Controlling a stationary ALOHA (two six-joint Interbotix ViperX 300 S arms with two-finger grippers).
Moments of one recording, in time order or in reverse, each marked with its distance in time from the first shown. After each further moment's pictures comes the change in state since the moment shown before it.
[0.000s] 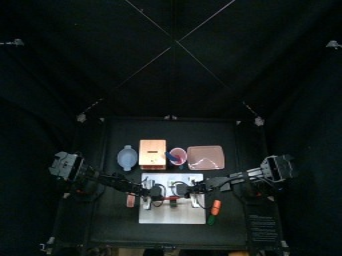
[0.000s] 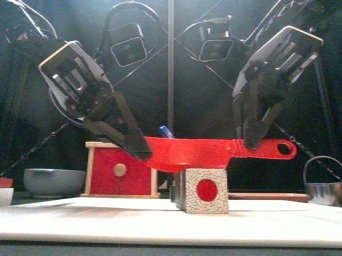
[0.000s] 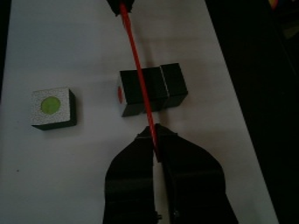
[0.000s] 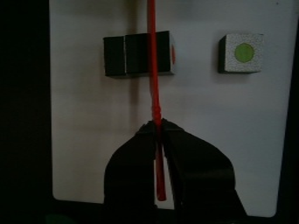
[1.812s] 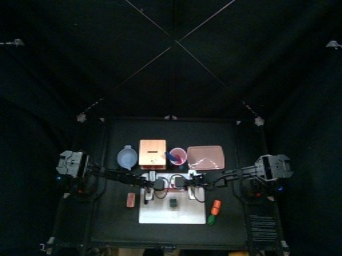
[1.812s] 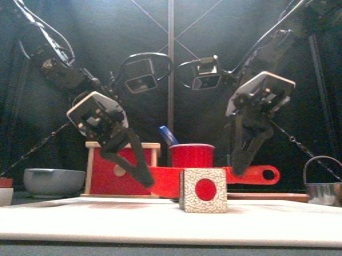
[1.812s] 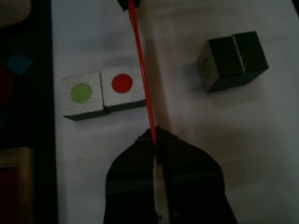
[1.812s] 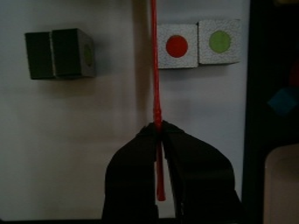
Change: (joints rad) left arm 0.146 -0.026 -0.020 0.201 0.080 0.006; right arm -0.075 -0.017 -0.005 -0.055 0.020 0.000
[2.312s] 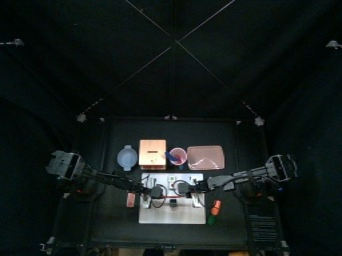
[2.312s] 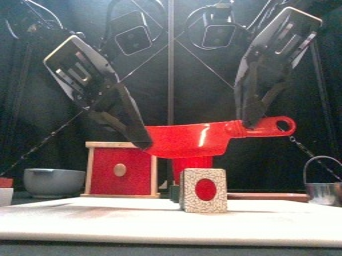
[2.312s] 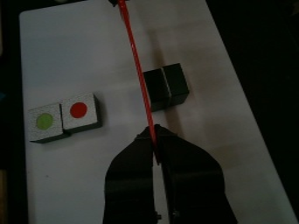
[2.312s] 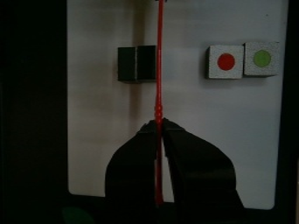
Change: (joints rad) left arm -0.126 -0.006 -0.026 -0.101 0.048 -0.008; right arm 0.104 -0.035 0.002 0.098 0.003 0.002
